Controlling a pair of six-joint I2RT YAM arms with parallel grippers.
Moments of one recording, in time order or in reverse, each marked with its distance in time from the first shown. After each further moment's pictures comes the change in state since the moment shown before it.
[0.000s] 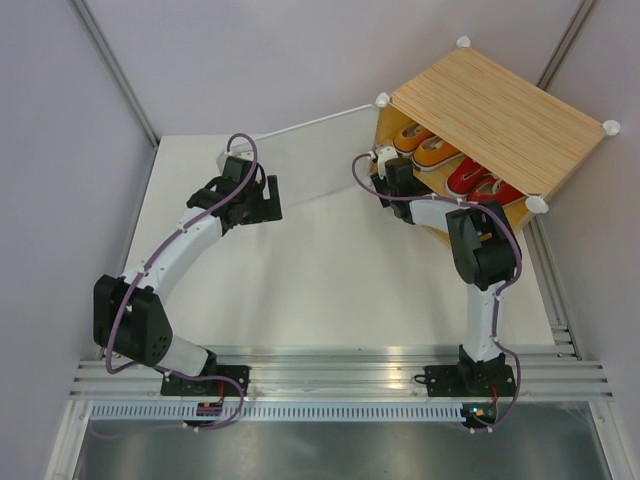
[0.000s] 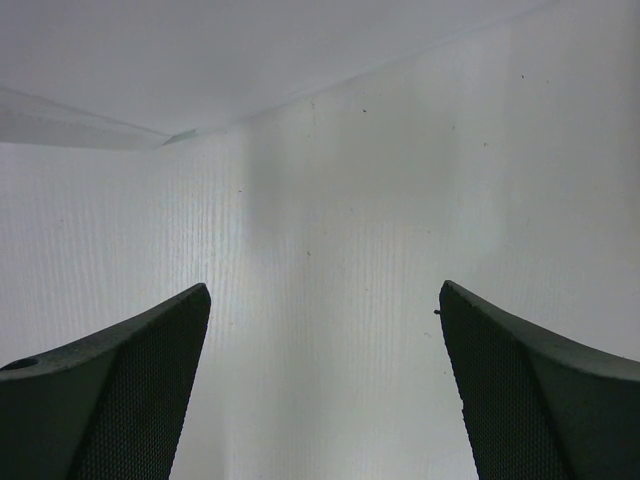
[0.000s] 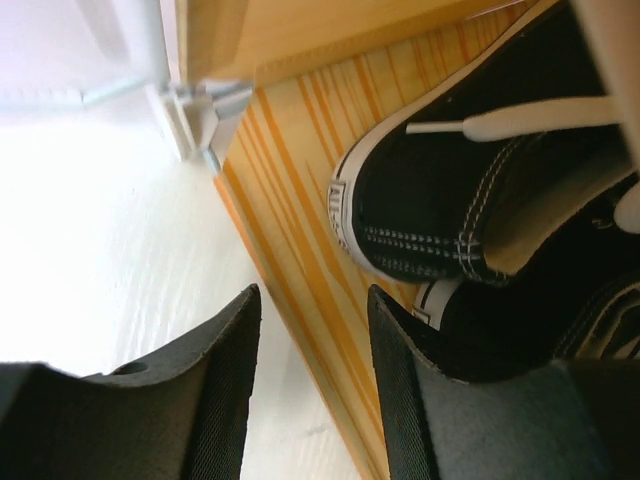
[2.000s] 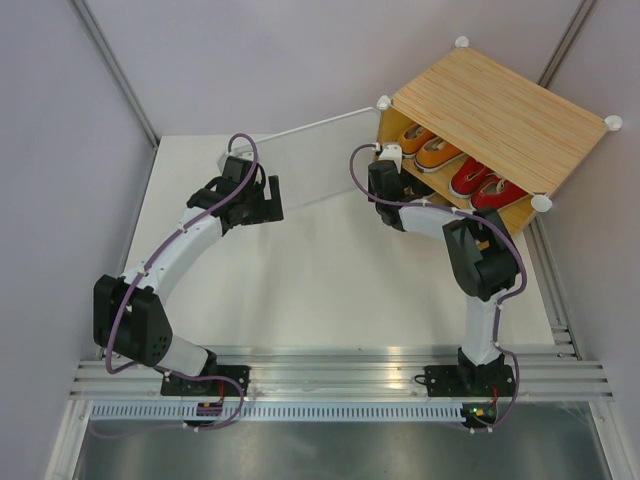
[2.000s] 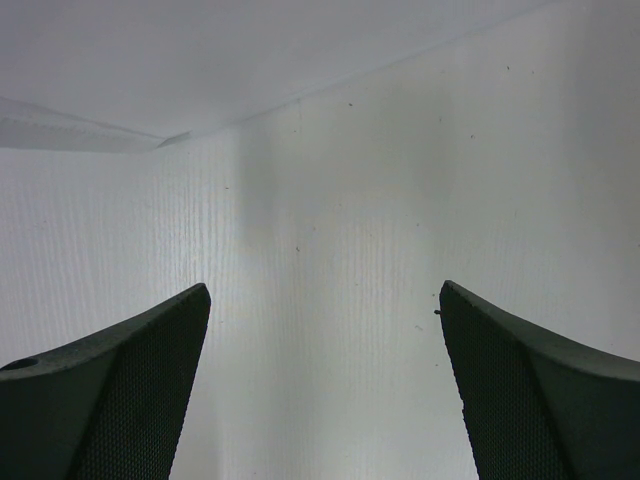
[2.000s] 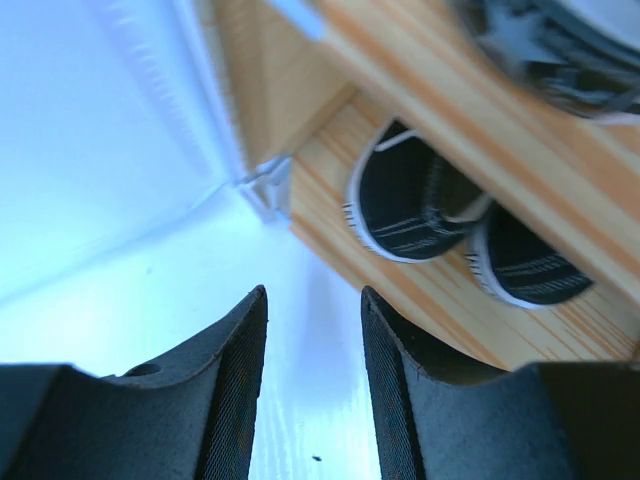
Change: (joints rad) left arm -0.002 0.000 0.000 -0.001 0.031 0.000; right arm 0.108 -0.099 -0.048 0.005 0.251 0.410
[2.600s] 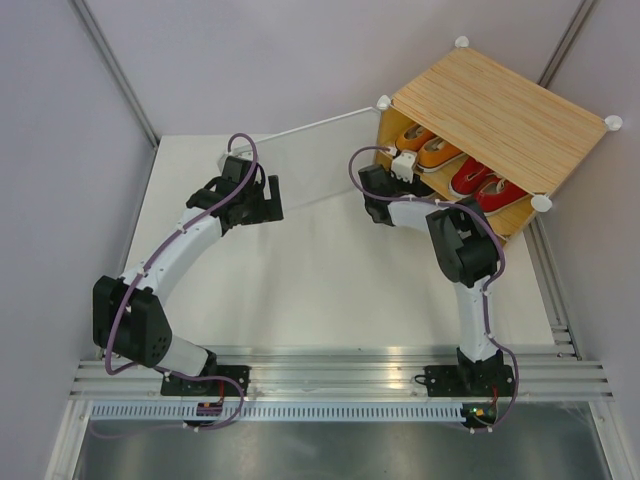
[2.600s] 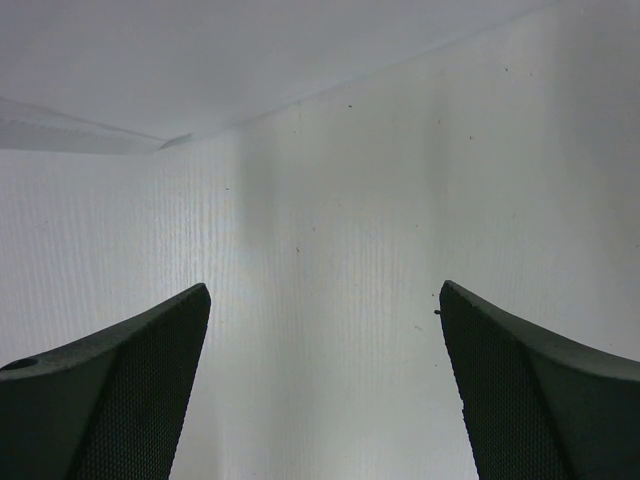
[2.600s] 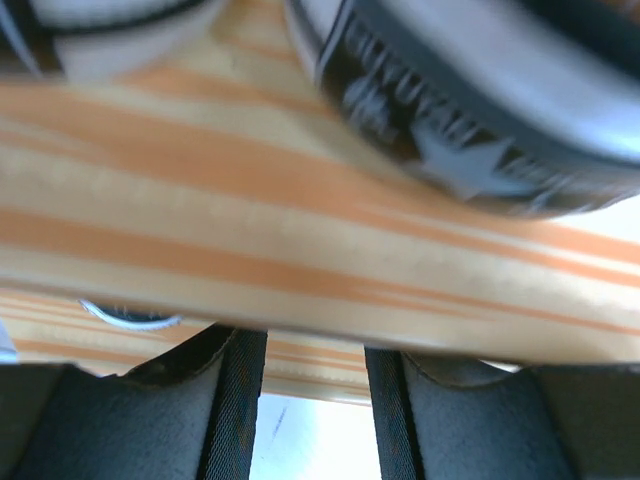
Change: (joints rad) left arm 0.000 -0.004 0.000 0.000 -0.001 0.000; right arm -0.002 0.170 0.144 -0.170 0.598 0.232
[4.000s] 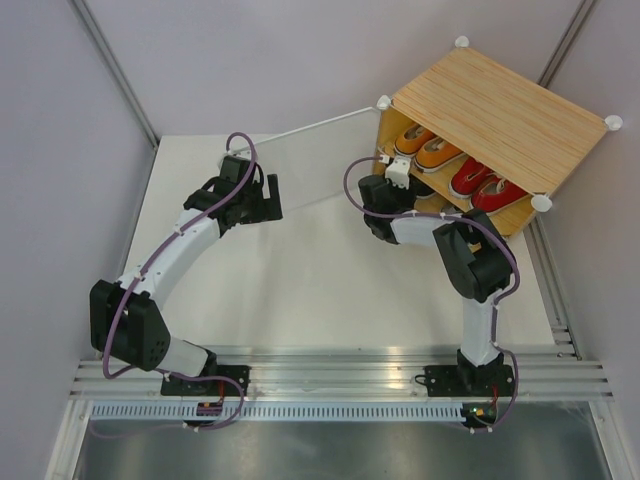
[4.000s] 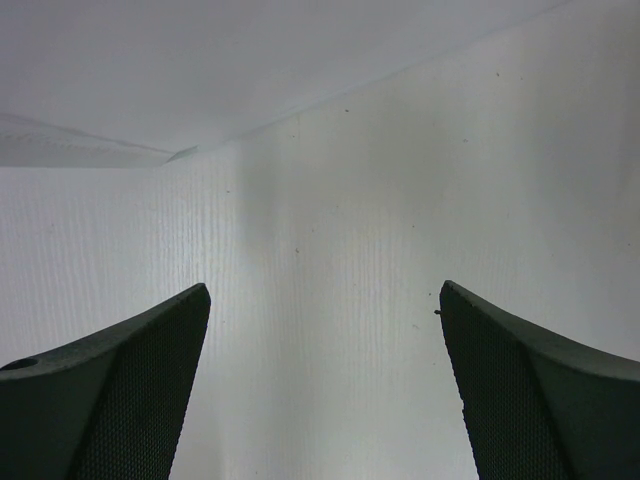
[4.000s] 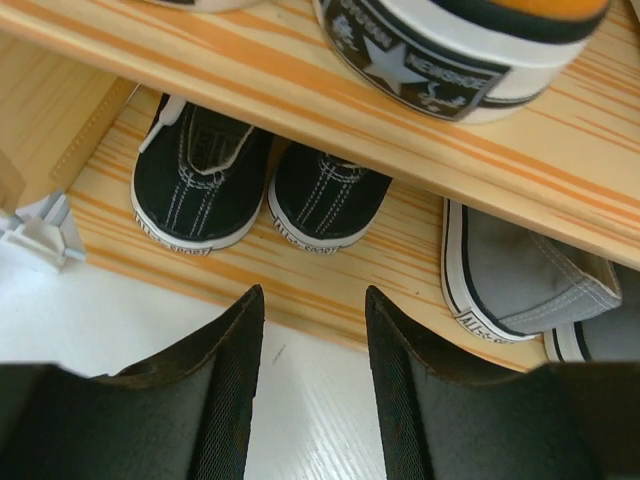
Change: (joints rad) left arm 0.000 -0.021 0.000 0.000 0.000 0.010; right arm 0.072 -0.182 -0.251 0.232 -0.080 -0.158
